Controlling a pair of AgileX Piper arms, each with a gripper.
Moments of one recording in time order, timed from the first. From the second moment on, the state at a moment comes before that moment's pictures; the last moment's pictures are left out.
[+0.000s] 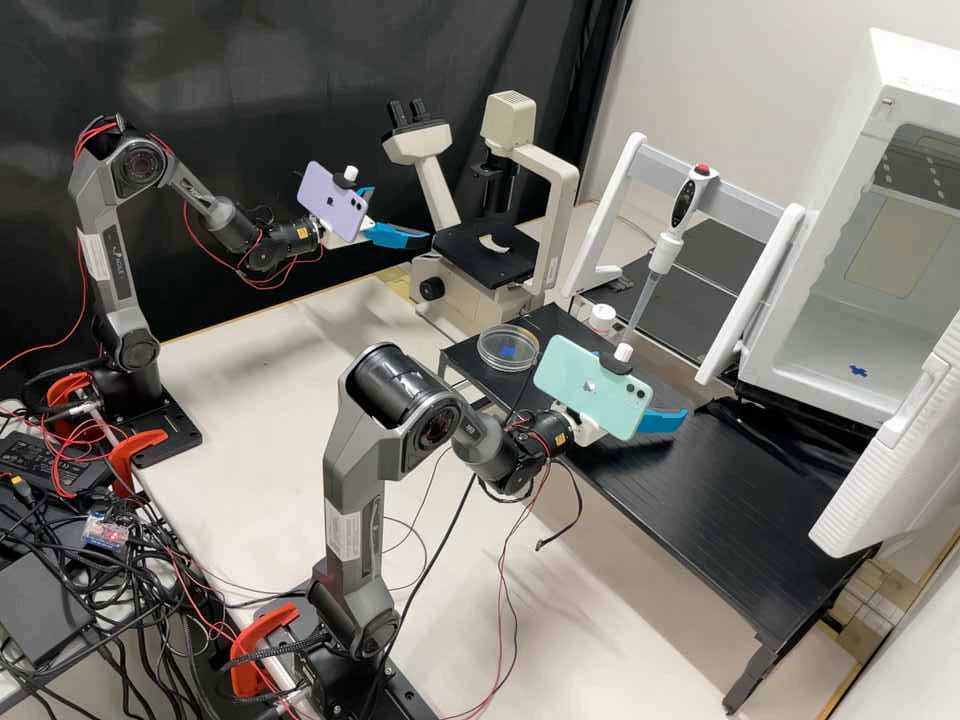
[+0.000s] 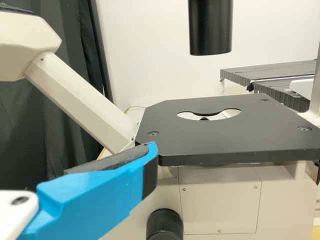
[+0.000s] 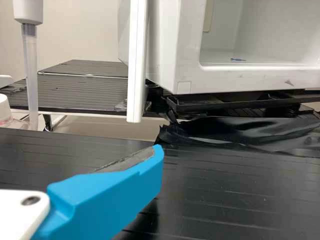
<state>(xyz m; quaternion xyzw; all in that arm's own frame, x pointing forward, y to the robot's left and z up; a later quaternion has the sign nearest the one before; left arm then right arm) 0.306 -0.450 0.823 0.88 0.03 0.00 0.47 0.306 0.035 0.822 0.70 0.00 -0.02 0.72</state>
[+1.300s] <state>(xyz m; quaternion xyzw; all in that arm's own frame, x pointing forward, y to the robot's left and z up) 0.306 -0.450 0.823 0.88 0.03 0.00 0.47 0.248 0.116 0.737 0.65 0.23 0.02 0.72</state>
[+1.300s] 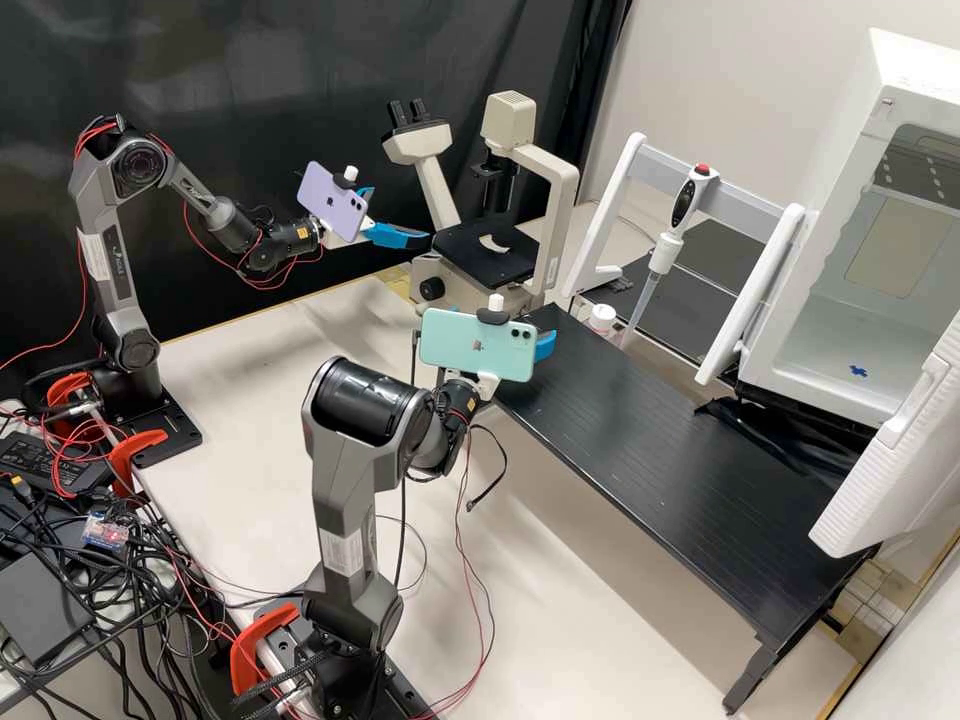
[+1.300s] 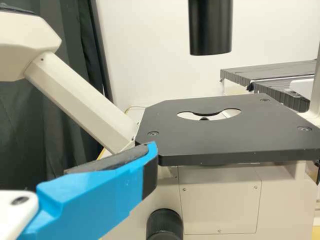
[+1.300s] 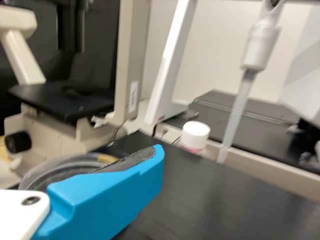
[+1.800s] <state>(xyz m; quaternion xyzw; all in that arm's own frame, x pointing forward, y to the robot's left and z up) 0.306 -0.450 0.823 0.88 0.03 0.00 0.47 0.266 0.101 0.734 0.66 0.20 -0.02 0.72</state>
